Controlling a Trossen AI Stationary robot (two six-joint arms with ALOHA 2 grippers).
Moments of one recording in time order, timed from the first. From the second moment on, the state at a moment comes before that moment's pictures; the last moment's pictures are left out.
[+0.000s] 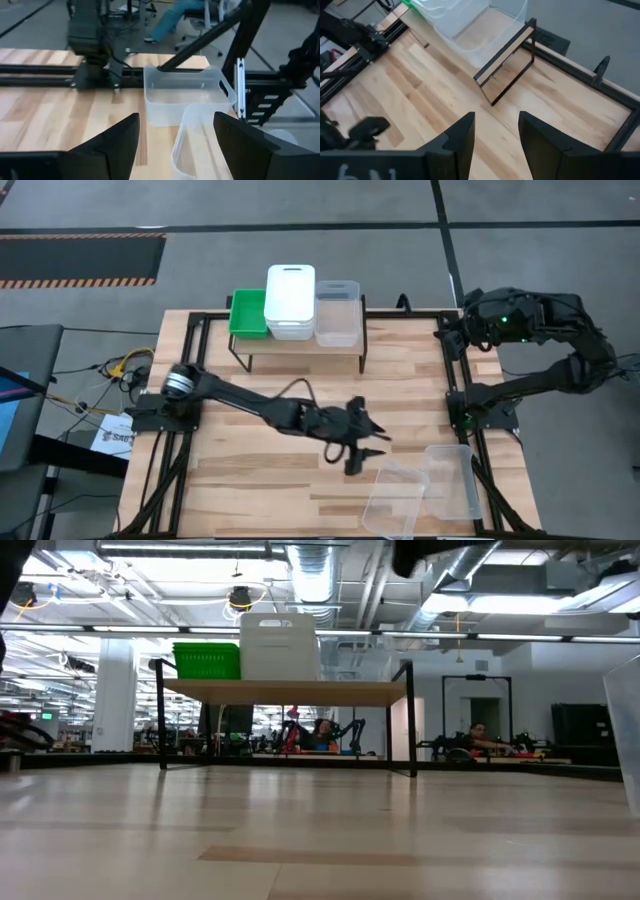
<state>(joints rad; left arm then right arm) -0.24 2.00 1.62 0.03 -0.11 -0.15 -0.16 1.01 1.68 -1.44 0.29 0.63</state>
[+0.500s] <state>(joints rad) -0.21 2.43 2.15 -0.25 0.14 0.01 -0.08 1.01 1.68 -1.49 0.33 0.64</state>
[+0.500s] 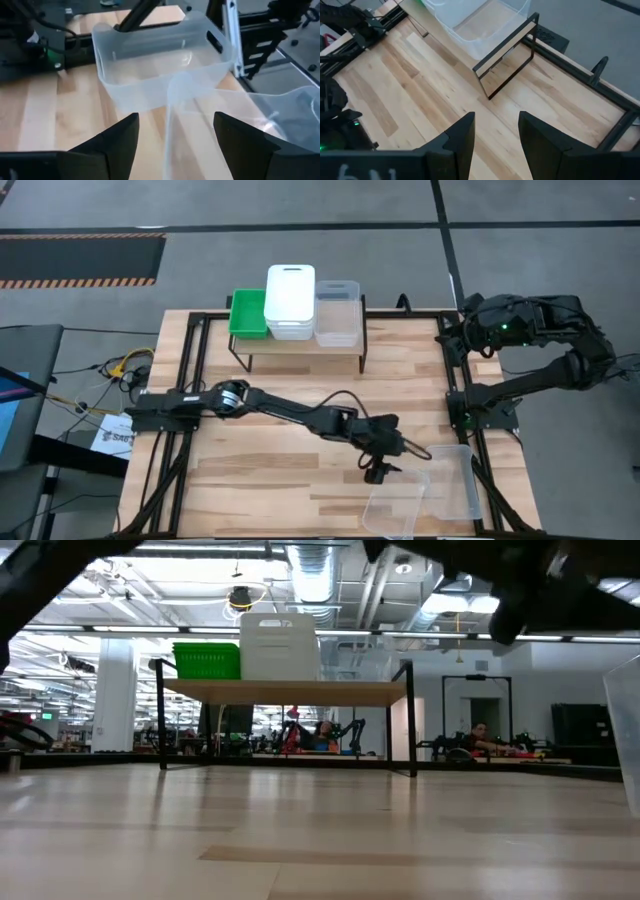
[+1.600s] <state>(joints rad) -0.16 2.25 2.25 -1.11 -0.30 0.07 -0.08 1.01 1.68 -1.48 0.37 0.68</state>
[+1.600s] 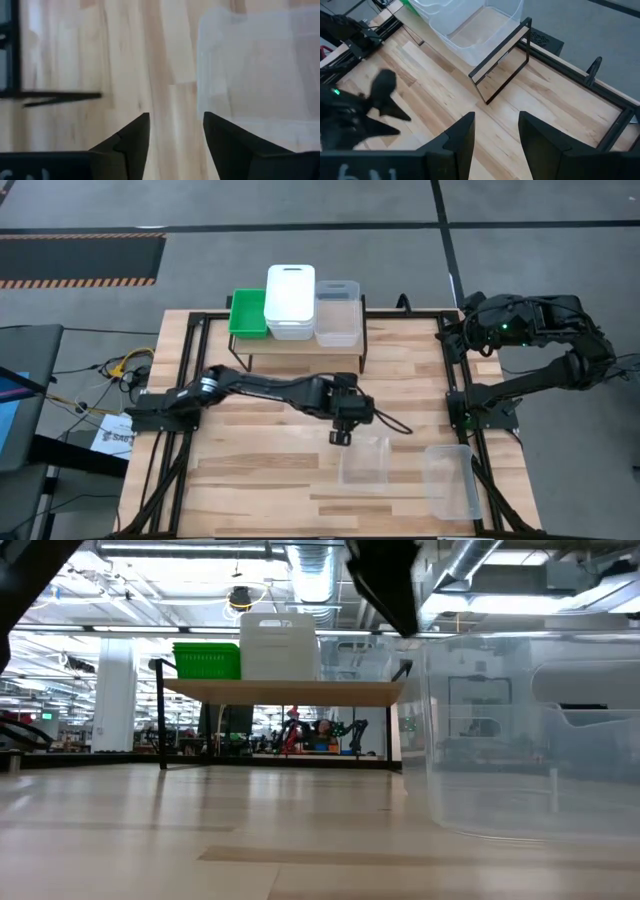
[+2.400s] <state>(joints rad) -0.41 2.16 2.22 -0.81 -0.28 -0.09 -0.08 1.01 1.68 -1.52 0.34 0.69</state>
